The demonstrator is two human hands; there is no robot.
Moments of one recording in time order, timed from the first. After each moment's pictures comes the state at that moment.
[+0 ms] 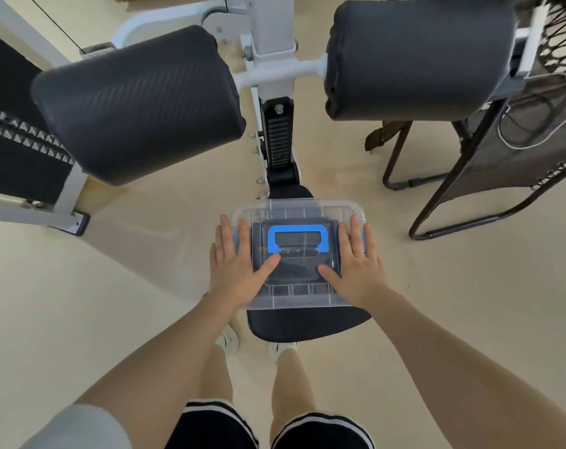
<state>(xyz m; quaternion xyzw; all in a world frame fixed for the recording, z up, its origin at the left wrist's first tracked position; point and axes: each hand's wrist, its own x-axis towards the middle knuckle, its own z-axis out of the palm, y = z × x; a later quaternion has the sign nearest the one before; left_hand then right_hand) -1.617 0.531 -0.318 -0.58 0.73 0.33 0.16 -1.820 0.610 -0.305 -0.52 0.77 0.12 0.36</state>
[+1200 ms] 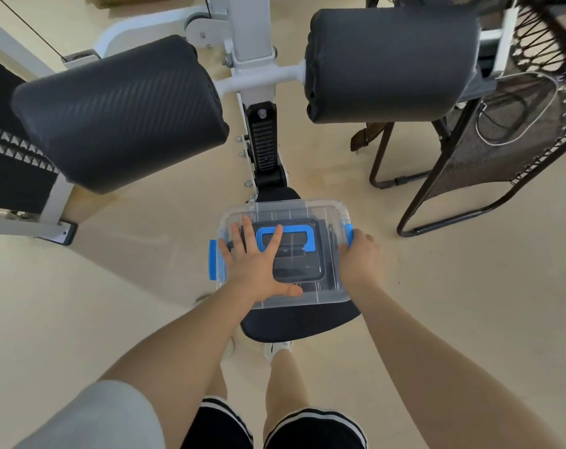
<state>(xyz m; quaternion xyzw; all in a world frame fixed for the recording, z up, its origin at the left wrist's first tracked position) -1.660 0.529 -0.309 -0.46 0.78 0.28 0.31 -1.823 0.596 -0.290 -0.30 0.90 -0.02 0.32</state>
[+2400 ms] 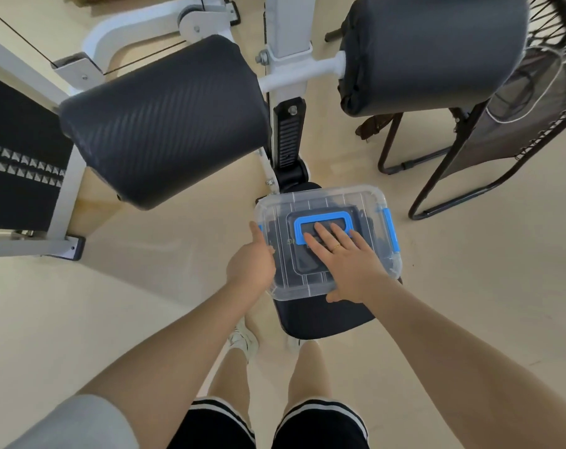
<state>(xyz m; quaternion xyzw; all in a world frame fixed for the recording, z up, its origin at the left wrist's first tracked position) -1.603 0.481 -0.303 -0.55 0.72 0.35 0.24 -1.761 0.570 -0.286 -0.64 0.65 0.27 0.30</state>
